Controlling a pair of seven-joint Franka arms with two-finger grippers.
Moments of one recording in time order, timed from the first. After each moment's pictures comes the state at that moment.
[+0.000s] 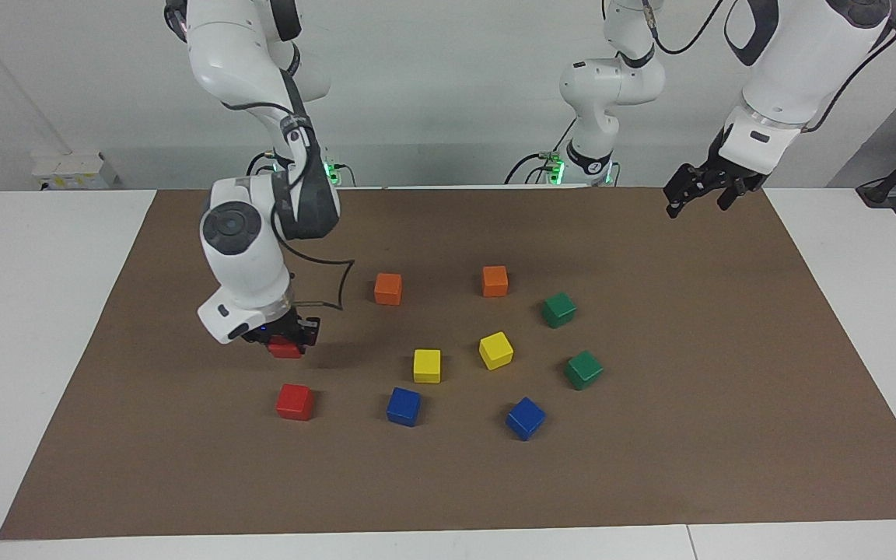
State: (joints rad) left arm -0.03 -0.04 -0.07 -1.64 -0.03 1.54 -0.21; right arm 0.14 0.35 -0.03 -1.63 -0.06 1.93 0.19
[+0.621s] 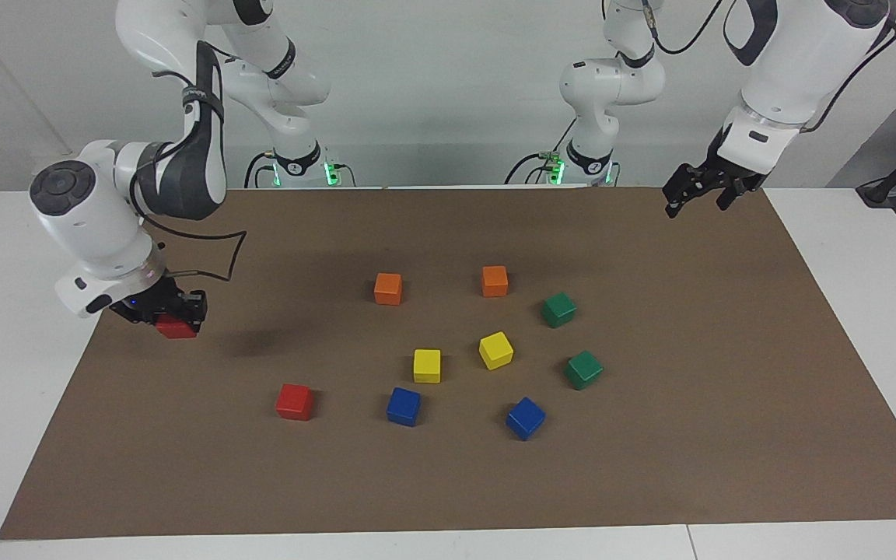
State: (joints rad) left arm -0.03 -0.04 -0.08 -1.64 -0.03 1.54 -0.21; right arm -0.10 0.26 -0.03 -1.76 -0.06 2.04 -0.12
